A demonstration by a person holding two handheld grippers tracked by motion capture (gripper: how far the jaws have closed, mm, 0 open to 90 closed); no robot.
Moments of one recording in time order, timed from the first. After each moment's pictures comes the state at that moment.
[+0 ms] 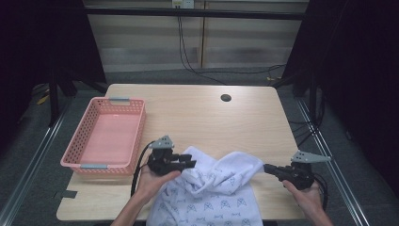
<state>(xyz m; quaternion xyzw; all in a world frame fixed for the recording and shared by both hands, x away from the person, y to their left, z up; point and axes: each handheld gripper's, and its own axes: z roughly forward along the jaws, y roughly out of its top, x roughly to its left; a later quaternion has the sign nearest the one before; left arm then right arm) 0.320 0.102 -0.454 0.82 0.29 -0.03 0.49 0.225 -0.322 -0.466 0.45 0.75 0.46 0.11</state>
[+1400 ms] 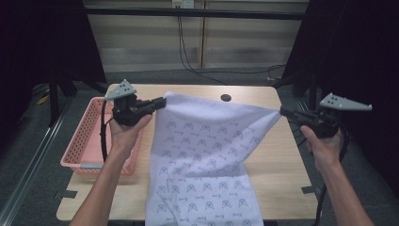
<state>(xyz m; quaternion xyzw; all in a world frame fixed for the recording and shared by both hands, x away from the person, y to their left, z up) 0.362 0.170 -0.308 0.73 0.31 0.15 0.59 0.288 -0.336 -0.313 0.40 0.70 0.55 0.24</state>
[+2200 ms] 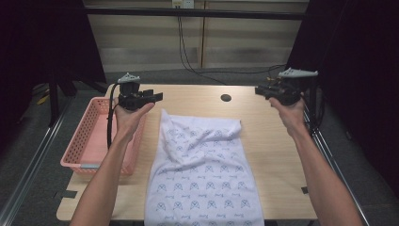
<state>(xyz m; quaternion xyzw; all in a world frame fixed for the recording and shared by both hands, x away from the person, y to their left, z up) 0.444 0.177 -0.369 0.74 0.41 0.14 0.51 0.409 -0.302 -0.345 0.43 0.73 0.48 0.23</state>
